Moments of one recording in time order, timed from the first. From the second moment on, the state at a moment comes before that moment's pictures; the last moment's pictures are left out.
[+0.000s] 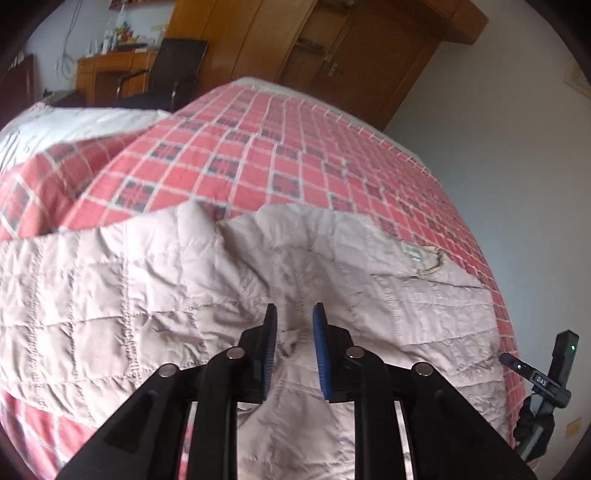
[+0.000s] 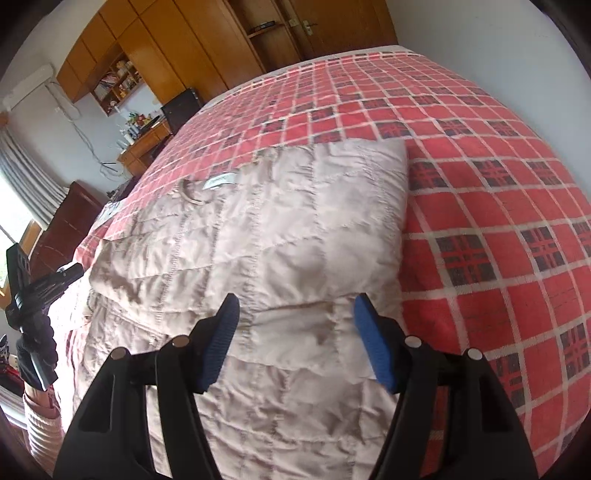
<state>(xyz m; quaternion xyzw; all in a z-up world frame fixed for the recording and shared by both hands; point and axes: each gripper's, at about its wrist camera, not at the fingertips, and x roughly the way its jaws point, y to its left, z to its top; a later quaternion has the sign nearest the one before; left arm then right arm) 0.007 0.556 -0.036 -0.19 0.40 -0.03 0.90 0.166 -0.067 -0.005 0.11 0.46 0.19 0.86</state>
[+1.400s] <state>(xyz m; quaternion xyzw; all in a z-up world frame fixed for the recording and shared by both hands) -0.188 0.841 -0.097 -0.44 0.31 0.18 0.82 0.122 0.001 -0.012 0.01 0.52 0.24 0.82</state>
